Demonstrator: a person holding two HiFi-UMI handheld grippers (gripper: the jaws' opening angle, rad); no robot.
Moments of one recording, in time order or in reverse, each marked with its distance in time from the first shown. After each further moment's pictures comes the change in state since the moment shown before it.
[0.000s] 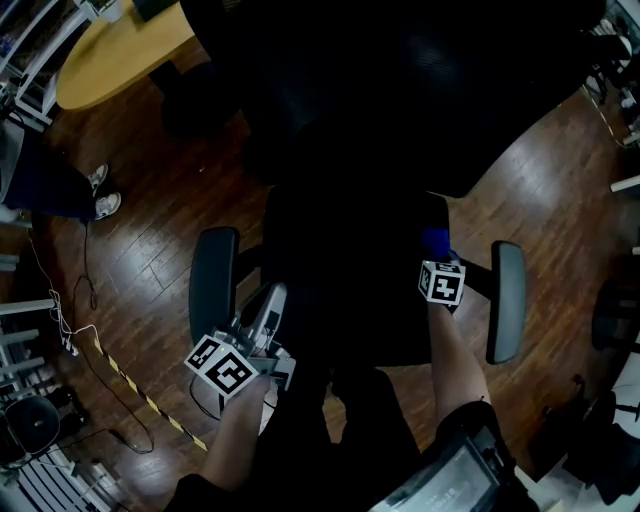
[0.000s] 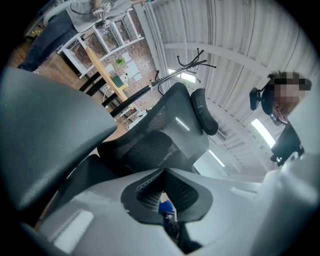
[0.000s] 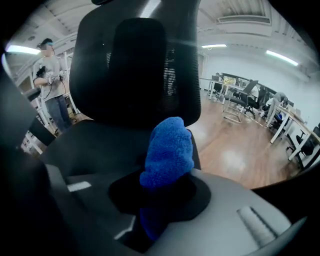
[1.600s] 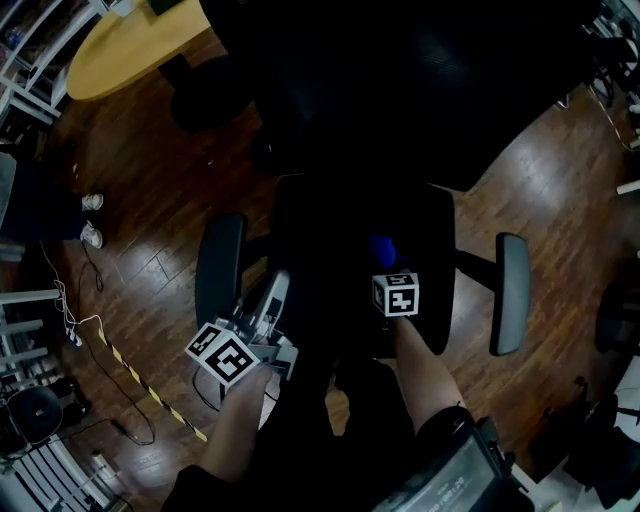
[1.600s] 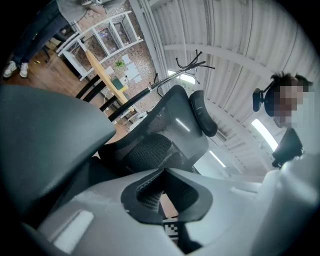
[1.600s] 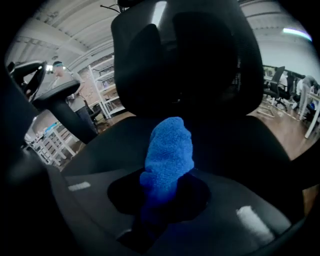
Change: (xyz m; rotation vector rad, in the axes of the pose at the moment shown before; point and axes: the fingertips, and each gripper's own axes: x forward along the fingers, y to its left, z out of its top) left arm -0.009 -0.005 0.009 -0.003 -0.021 0.007; right arm -0.004 0.166 -0.030 -0.032 -0.024 0.321
